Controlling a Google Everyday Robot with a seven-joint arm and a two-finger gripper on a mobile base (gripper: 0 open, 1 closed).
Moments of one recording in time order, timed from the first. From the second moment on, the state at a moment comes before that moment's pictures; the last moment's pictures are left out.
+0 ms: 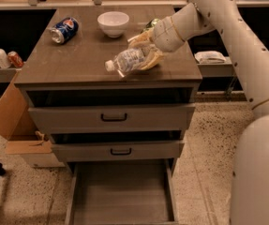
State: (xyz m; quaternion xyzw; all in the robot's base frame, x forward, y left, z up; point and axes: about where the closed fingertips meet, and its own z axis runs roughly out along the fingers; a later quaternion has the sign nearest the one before) arm 0.696 -0.032 0.864 -0.81 0.39 0.12 0.41
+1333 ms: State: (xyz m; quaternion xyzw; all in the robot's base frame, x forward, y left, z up) arm 0.726 -0.026 0.865 -0.81 0.41 0.14 0.40
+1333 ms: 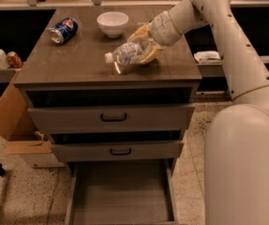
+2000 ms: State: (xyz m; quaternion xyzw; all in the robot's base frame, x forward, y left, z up) arm 0.728 -0.033 0.877 -0.80 0.41 0.13 0.41
